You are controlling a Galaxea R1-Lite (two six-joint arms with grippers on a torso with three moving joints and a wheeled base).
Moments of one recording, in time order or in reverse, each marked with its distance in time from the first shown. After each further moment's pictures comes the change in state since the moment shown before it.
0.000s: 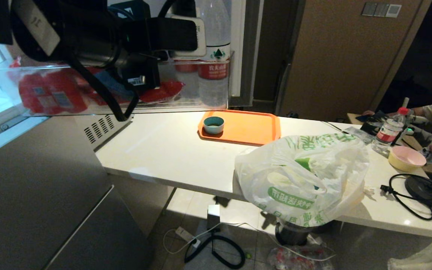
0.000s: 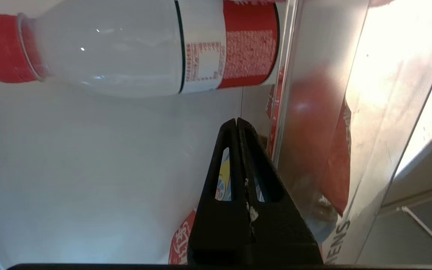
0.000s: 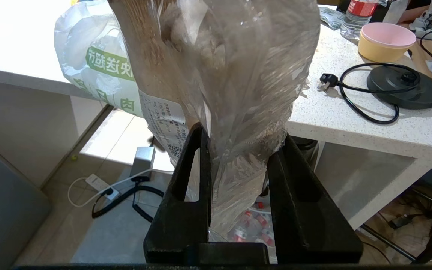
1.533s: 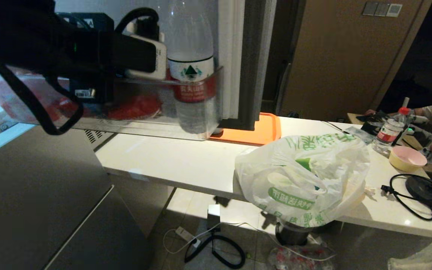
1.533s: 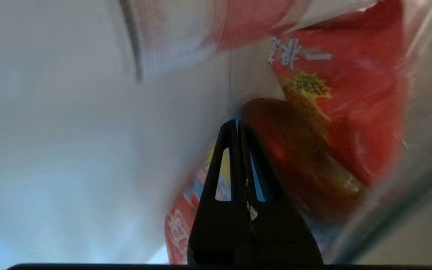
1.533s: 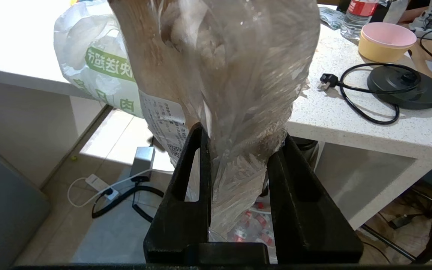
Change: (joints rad) left arm 0.029 -0.099 0.004 0.270 0.042 0.068; right arm 0.000 0.000 0.000 0.000 0.000 0.000
